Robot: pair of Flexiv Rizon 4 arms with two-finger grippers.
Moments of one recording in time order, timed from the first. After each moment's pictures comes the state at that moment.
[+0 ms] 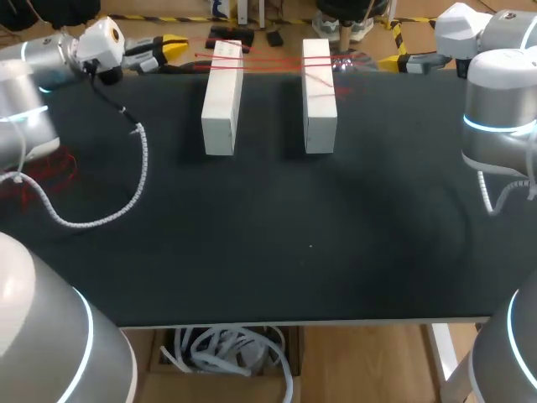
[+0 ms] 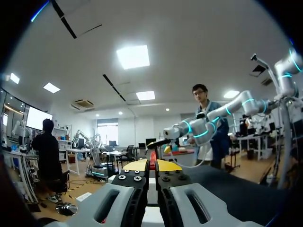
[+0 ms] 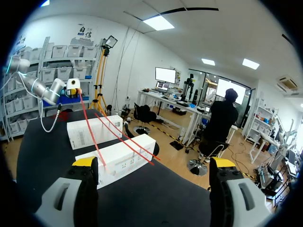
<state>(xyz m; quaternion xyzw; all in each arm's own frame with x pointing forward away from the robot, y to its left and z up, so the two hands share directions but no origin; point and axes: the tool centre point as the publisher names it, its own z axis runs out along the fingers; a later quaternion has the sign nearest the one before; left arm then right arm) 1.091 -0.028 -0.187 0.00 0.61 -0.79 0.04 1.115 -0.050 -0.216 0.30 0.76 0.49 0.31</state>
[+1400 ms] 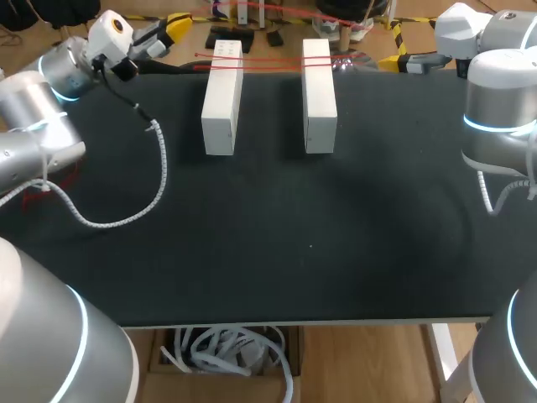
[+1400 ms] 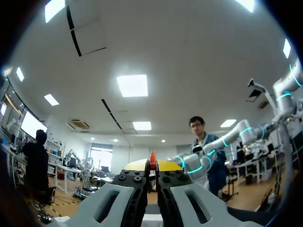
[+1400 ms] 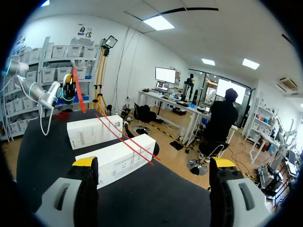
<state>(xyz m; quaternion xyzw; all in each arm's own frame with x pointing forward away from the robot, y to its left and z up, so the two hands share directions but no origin) 1.059 -0.046 -0.118 0.00 0.48 -0.87 0.01 1.115 -0.050 -0.216 0.30 0.76 0.49 0.31</state>
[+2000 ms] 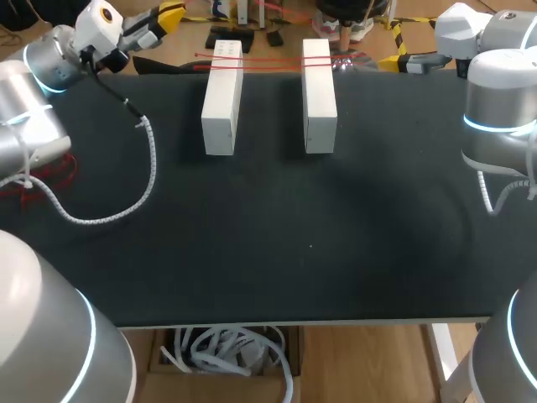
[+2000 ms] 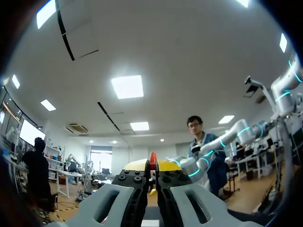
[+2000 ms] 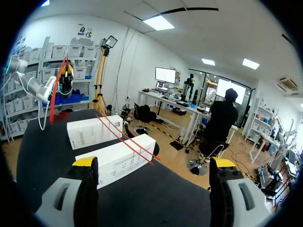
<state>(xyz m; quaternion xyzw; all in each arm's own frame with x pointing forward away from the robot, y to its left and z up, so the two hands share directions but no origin) 1.029 -0.042 -0.079 0.02 0.49 -0.87 0.03 1.115 -0.050 -0.216 0.30 0.76 0.49 0.31</state>
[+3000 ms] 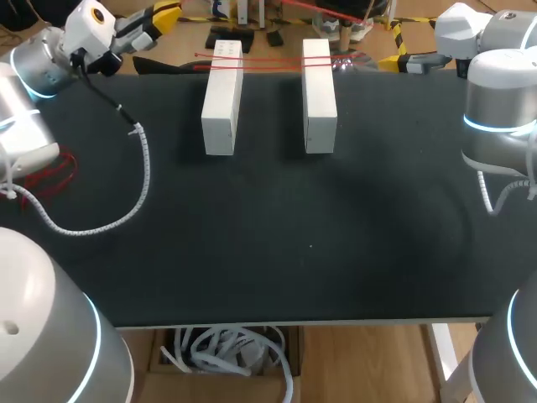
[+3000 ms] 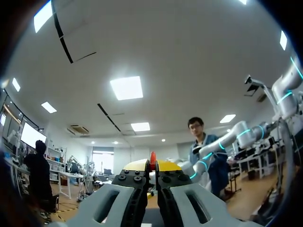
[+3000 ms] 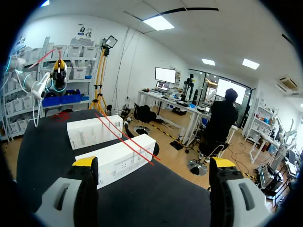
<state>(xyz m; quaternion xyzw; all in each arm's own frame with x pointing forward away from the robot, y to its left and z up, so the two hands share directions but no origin) 0.991 -0.041 -0.057 0.02 0.49 -0.87 0.04 1.115 -0.050 -0.216 0.30 0.76 0.49 0.31</state>
